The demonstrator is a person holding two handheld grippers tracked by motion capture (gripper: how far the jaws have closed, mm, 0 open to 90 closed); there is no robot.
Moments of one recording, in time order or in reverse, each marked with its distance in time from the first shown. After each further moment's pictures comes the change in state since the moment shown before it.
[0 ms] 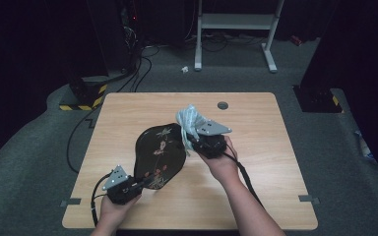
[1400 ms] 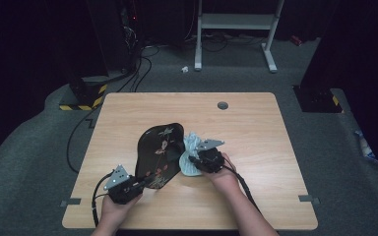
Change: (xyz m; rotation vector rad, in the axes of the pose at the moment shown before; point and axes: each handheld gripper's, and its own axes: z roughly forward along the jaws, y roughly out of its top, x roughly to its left) left arm -0.002 0.001 0.003 -0.007 0.005 -0.007; right arm -0.003 -0.085 0.042 0.254 0.127 0.046
